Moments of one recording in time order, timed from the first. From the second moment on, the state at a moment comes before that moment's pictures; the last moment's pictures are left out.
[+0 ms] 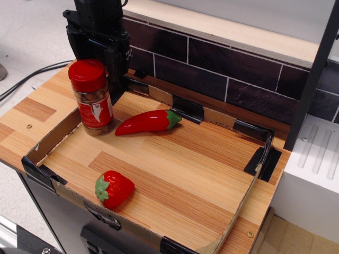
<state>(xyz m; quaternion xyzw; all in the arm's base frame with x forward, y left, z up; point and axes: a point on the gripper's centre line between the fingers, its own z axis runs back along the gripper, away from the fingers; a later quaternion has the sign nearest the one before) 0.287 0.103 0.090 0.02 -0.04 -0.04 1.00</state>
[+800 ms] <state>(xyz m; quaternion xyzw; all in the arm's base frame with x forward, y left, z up) 0.257 0.095 0.086 0.08 0.00 0.00 1.00</state>
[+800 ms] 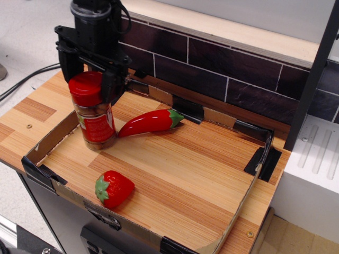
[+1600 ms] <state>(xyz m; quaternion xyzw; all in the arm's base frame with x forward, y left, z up) 0.246 0.110 0.086 0.06 0.05 -0.08 0.99</state>
